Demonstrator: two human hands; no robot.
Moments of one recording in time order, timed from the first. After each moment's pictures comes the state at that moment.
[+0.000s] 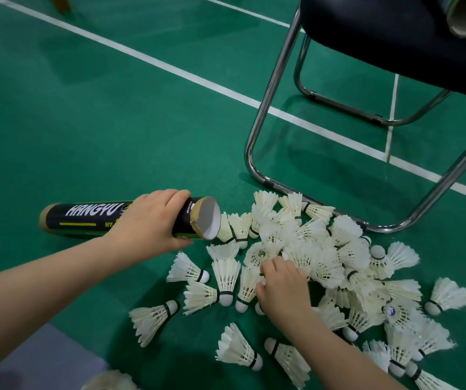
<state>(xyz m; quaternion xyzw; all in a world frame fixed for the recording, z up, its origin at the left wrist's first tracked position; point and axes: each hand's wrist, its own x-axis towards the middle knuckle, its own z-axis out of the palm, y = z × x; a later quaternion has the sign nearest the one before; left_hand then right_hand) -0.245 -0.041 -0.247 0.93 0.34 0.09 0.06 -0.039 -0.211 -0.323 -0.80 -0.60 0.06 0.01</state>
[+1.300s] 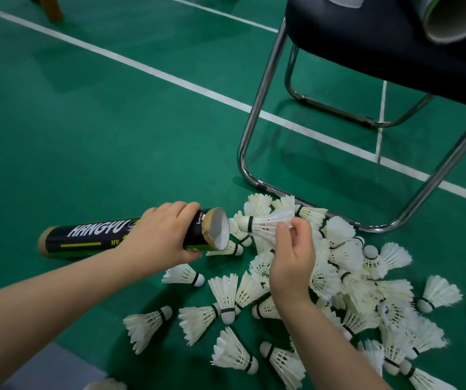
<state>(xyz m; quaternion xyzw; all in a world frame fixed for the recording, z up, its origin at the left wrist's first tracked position) -0.213 -0.068 -0.239 0.93 0.35 0.03 0.09 -0.051 -0.189 -0.236 -0.71 -0.30 0.21 0.60</state>
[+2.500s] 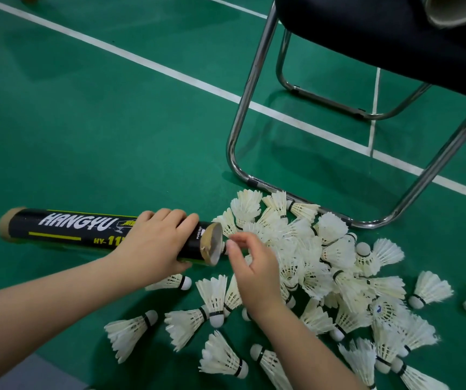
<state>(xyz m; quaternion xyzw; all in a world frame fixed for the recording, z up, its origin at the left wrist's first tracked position) -0.204 -0.067 -0.259 0.95 0.30 -0.01 -0.02 -0.056 -0.184 -0.277 -0.76 -0.44 0.27 0.40</state>
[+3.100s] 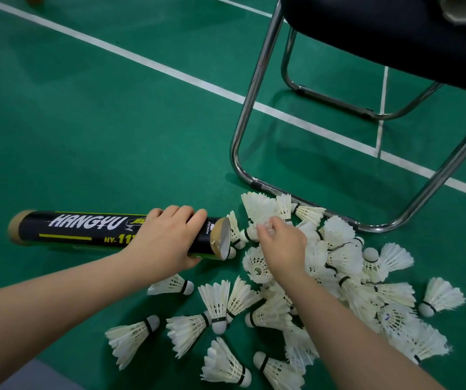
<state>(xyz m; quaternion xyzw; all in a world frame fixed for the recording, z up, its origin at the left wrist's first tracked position) -0.185 -0.059 -0.261 0.94 0.33 -0.03 -0.01 0.013 -0.146 -0.302 -0.86 -0.43 0.16 0.23</state>
